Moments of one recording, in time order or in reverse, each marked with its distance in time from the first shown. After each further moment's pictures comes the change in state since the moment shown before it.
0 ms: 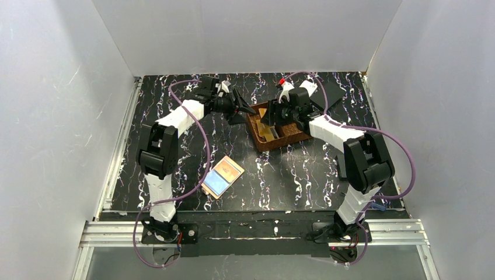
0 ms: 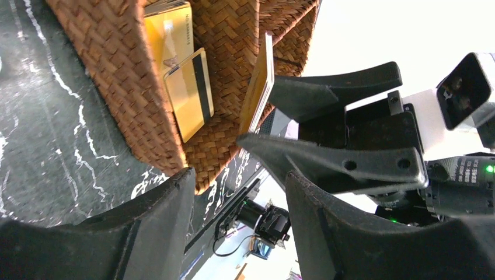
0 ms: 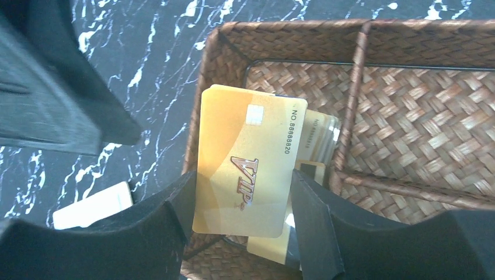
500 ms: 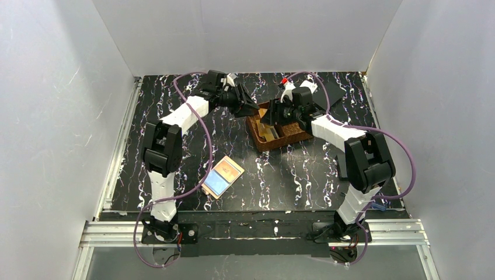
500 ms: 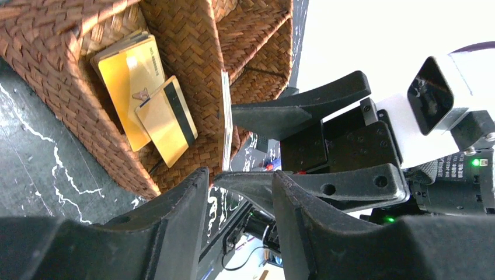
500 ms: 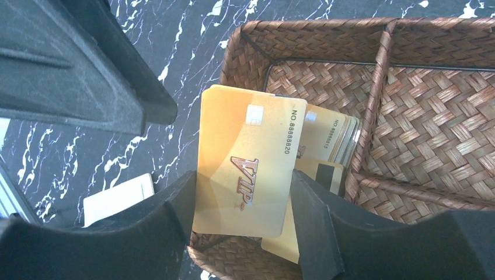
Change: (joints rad) left arm -0.042 0.055 0.105 0.031 -0.018 0.025; right arm -0.025 -0.001 -0.007 0.026 -0.117 0.040
